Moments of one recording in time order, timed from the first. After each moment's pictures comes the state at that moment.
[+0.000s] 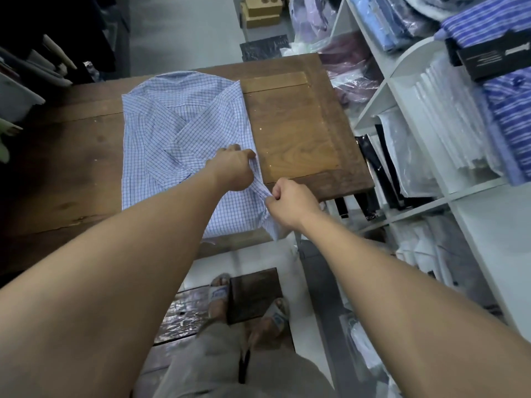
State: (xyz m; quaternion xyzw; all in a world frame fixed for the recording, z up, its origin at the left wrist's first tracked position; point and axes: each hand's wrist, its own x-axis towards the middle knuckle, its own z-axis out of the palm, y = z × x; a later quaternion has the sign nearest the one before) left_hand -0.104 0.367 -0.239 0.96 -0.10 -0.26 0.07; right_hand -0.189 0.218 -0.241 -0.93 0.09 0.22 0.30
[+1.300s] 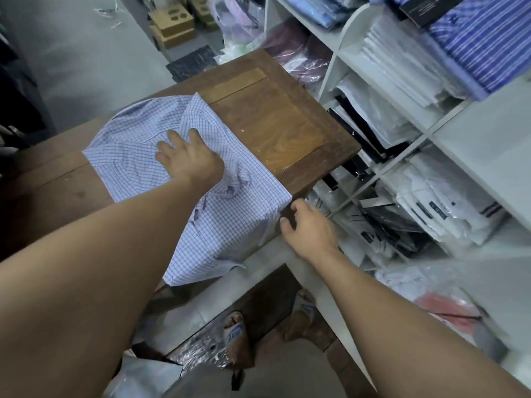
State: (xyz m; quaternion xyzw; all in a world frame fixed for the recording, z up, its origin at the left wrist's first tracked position) left_hand -0.072 0.423 -0.237 0.99 -0.02 -0.10 0.07; right_hand -0.270 0.282 -0.279 -0.94 0.26 0.08 0.22
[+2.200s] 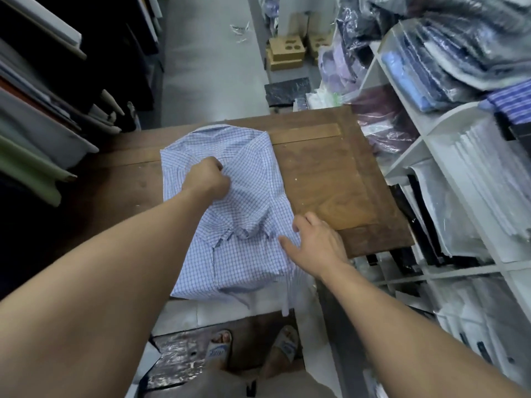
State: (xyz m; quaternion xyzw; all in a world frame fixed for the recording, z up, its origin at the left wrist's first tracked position) left_hand -0.035 0.474 -0.221 0.94 0.15 -0.14 0.27; right_hand -0.160 0.240 -0.263 -0.98 -0.06 0.09 0.16
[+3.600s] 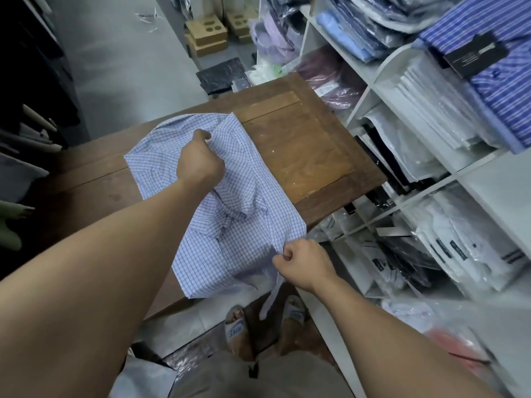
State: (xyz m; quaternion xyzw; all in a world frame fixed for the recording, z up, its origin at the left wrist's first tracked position) left_hand -0.033 0.469 -0.215 0.93 0.03 -0.10 0.34; right_hand -0.250 0.317 -0.271 -0.93 0.18 0.17 0.28
